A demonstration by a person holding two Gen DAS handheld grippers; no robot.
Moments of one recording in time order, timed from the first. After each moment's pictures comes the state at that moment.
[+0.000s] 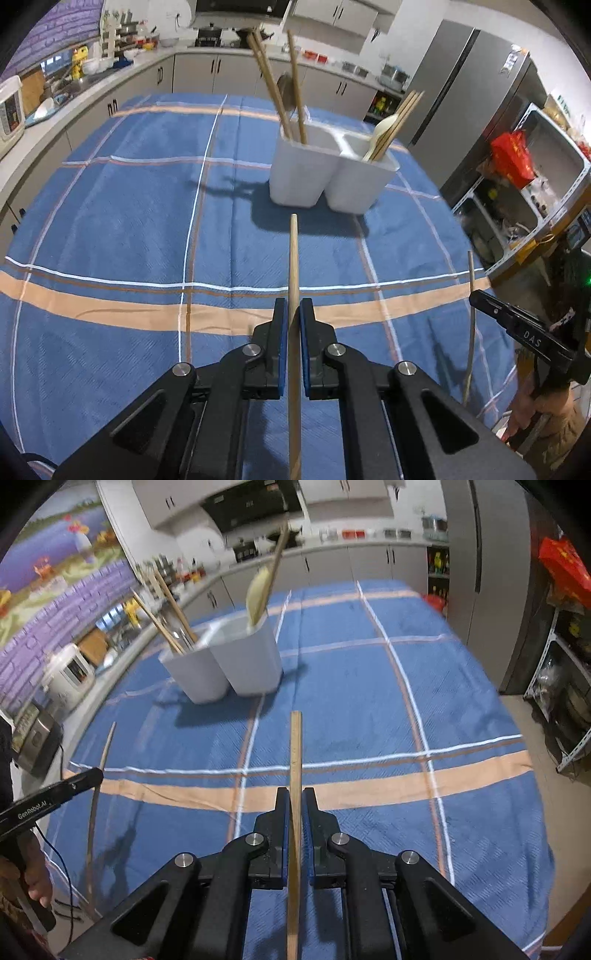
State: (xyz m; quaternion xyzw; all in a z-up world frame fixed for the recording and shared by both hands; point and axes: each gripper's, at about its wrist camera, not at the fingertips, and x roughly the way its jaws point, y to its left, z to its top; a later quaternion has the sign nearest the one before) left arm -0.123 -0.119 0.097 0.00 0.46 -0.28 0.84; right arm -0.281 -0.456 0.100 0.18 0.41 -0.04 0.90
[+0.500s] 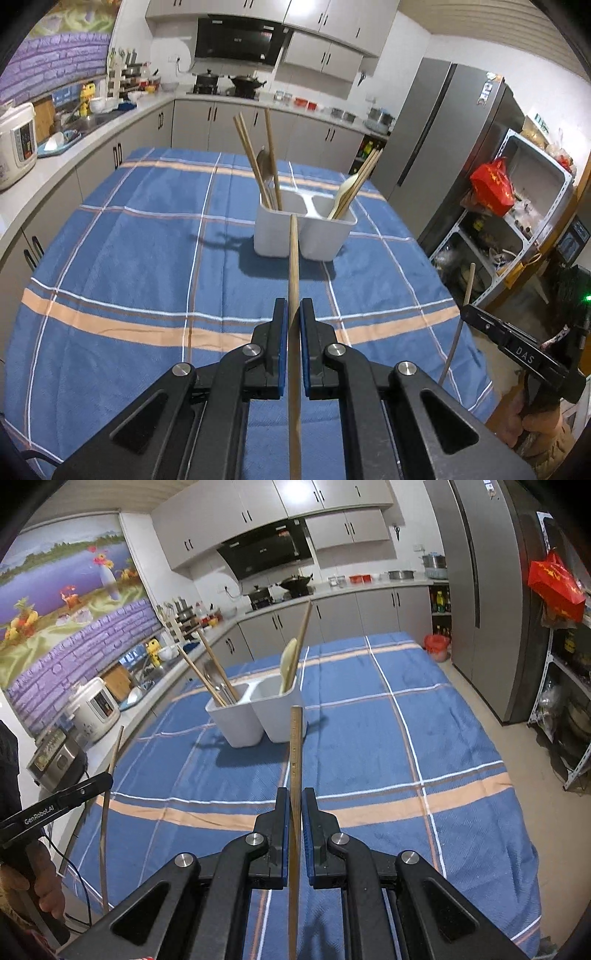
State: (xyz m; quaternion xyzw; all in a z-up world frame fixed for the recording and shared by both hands) left arm -0.167 -0.105 0.157 -0.03 0.38 -0.29 0.88; right arm -0.324 -0.440 0.153 0.18 0.32 -0.04 0.93
